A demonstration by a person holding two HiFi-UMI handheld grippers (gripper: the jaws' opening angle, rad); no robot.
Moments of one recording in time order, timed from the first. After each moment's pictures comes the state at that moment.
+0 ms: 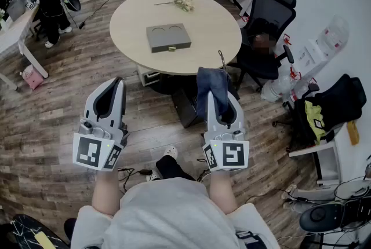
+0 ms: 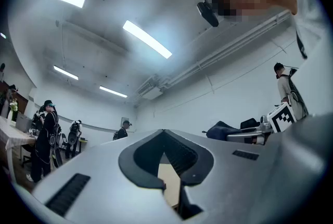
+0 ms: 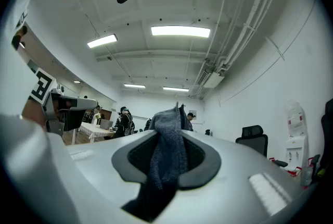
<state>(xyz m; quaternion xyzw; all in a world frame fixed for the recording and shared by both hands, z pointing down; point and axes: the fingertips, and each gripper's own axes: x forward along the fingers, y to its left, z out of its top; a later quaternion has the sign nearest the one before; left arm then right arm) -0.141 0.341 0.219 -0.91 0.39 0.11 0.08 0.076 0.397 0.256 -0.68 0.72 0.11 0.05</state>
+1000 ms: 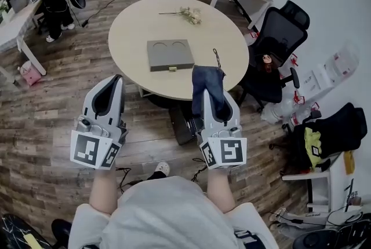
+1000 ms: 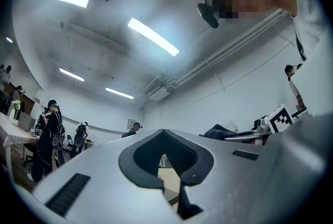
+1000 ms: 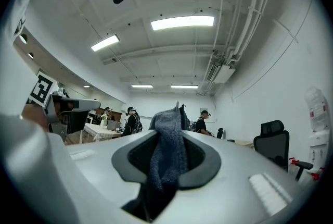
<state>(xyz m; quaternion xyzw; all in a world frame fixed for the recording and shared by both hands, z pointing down) -0.107 0.213 0.218 -0.89 0.42 0.13 0.08 0.106 0.243 0.256 -0.64 0.76 0.10 0.05</state>
